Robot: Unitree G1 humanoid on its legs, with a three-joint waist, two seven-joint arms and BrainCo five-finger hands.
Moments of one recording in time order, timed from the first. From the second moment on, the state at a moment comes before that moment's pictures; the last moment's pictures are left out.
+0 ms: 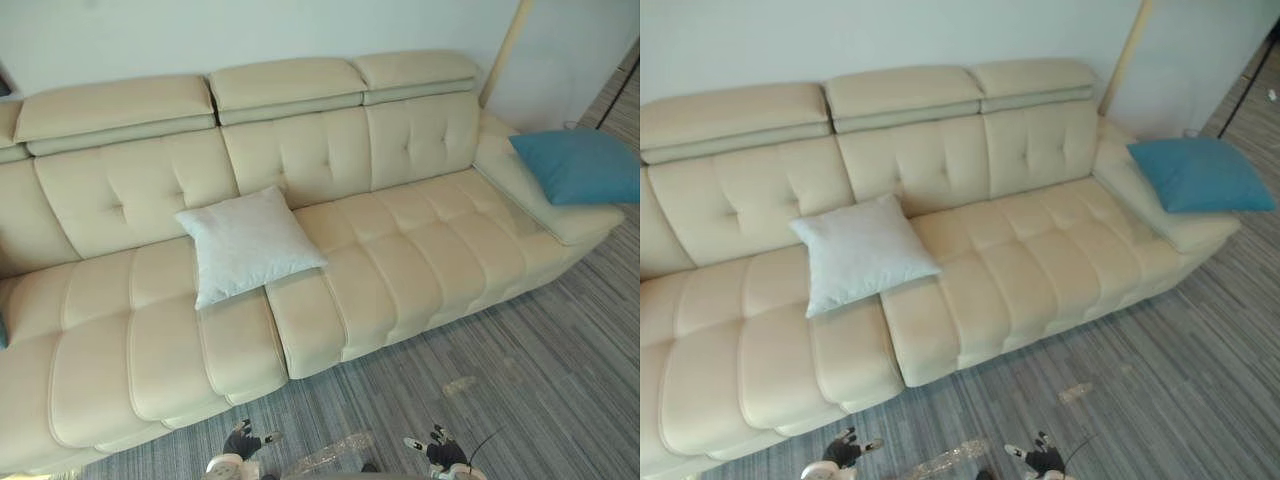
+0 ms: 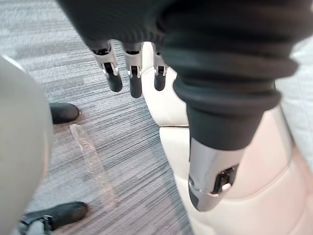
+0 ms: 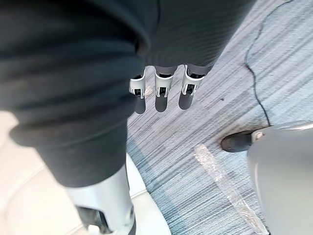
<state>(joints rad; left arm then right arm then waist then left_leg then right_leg) 0.05 0.08 0.05 1.12 0.02 -0.15 0.04 0.06 -0.07 -0.19 1.09 0.12 -0.16 0.01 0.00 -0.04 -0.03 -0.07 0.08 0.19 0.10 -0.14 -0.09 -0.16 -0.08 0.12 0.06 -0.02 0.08</state>
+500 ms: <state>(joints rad) 0.03 0.08 0.04 1.11 0.01 -0.15 0.04 0.00 -0.10 -0.12 1.08 0.14 -0.17 -0.01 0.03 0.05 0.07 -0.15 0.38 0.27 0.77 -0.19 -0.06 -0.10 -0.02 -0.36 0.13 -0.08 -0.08</state>
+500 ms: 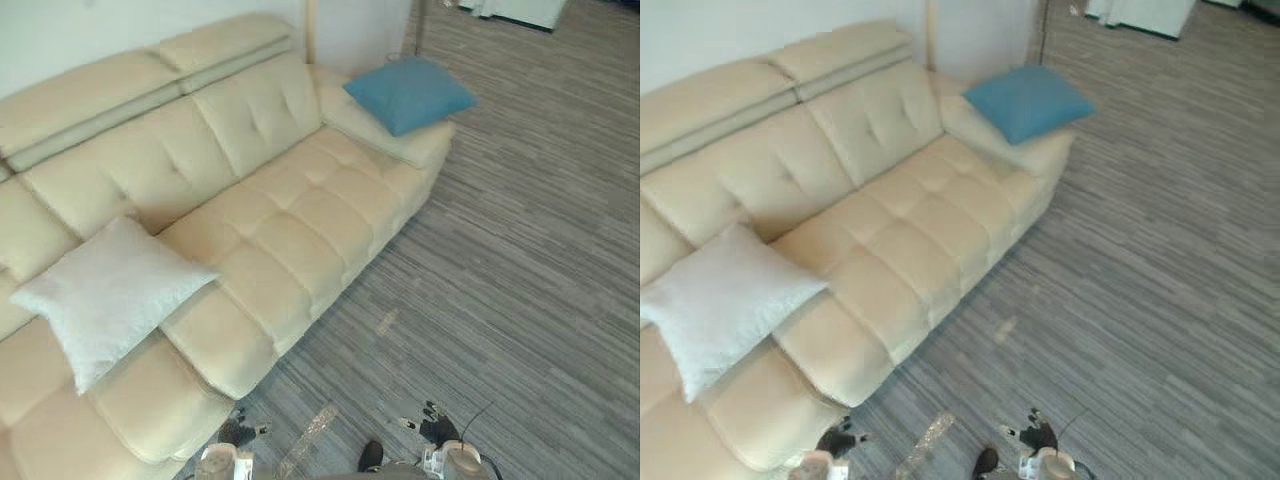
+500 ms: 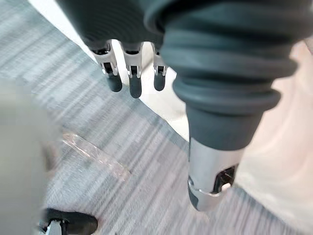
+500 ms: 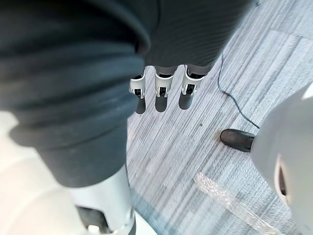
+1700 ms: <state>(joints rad) -0.01 -0.01 -0.01 1.07 0.00 -0.16 0.06 0.01 -0.07 -0.23 1.11 0.21 -0.17 -0.02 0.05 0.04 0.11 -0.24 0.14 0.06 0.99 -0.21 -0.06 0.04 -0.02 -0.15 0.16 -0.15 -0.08</state>
